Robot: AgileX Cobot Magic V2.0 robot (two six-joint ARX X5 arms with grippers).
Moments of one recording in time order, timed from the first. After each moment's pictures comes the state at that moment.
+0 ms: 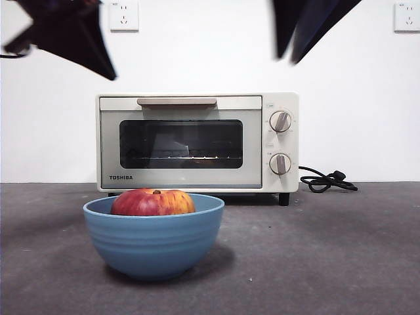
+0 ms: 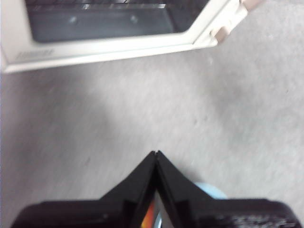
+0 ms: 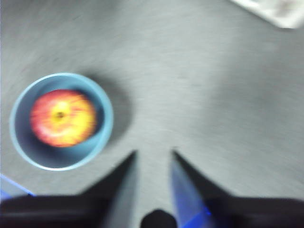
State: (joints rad) left arm -0.36 1.34 1.20 -0.63 0.27 -0.23; right arm 0.80 1.36 1.36 -1.05 0.18 0.22
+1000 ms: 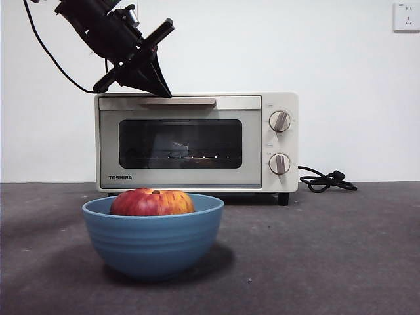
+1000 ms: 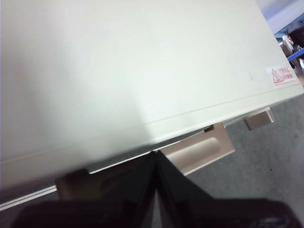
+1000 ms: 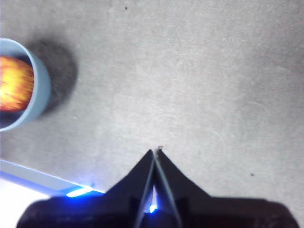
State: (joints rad) left arm -0.28 1.89 1.72 -0.53 0.42 -0.28; right arm 0.35 0.94 0.92 -1.04 -0.16 0.19
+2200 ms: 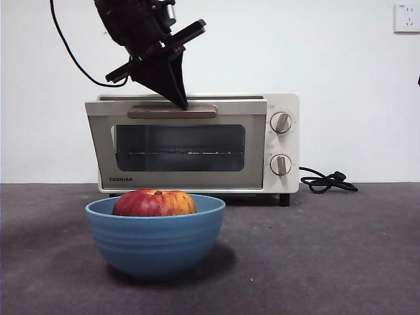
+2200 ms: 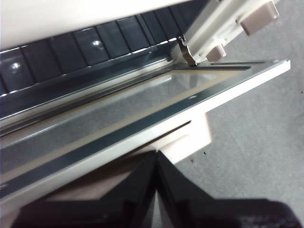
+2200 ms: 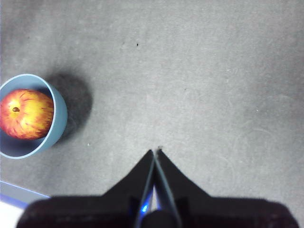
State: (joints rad) left arm -0.45 1.87 1.75 -0.80 0.20 -0.14; right arm 0.35 0.93 0.92 -0.95 -0.16 0.23
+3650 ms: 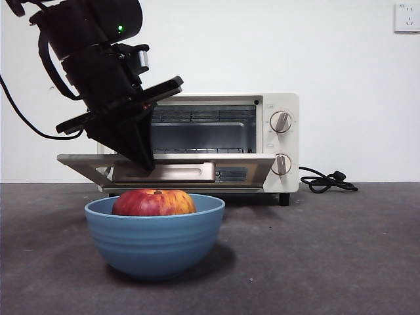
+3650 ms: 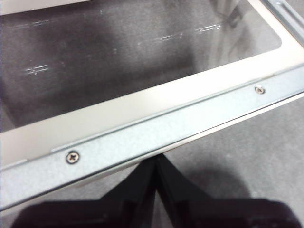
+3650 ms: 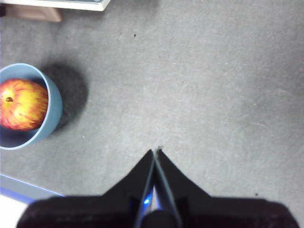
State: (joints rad) left arm -0.49 1.64 1.17 -0.50 0.10 -0.26; right arm 0.35 0.93 0.92 -0.97 -0.15 0.20
